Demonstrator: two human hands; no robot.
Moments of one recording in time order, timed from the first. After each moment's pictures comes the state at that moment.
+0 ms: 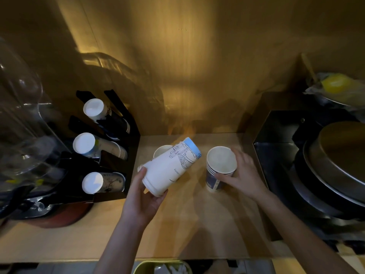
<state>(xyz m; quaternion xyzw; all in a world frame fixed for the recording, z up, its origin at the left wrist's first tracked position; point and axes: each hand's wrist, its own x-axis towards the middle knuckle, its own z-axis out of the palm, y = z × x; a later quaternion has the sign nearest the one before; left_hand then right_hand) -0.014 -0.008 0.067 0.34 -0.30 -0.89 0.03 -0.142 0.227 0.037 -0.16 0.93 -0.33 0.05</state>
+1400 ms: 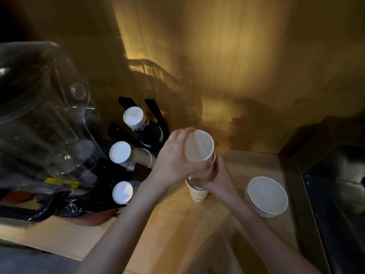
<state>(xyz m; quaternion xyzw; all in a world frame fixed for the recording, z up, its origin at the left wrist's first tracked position) -0.098 -0.058 0.146 0.11 -0.92 -0.35 0.13 -0.162 0.067 0.039 -0.18 0.73 -0.63 0.21</state>
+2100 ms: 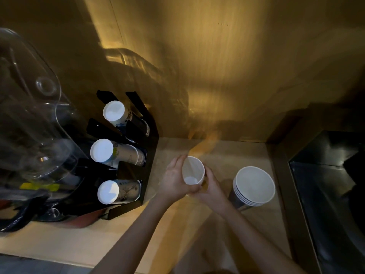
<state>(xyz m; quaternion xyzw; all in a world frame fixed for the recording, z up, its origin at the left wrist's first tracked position) -0.109 -0.043 0.029 0.14 -0.93 -0.34 0.00 -0.147 0.089 -0.010 -0.17 0.77 -0.57 0.23</state>
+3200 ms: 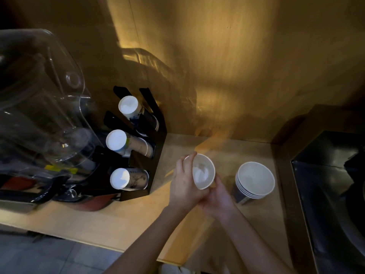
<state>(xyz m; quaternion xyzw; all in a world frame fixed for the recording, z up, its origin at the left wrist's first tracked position) -0.069 -0.001 0.040 0.17 -0.91 -0.35 0.15 -0.115 0.092 0.021 0.22 0.31 -0.77 0.51</state>
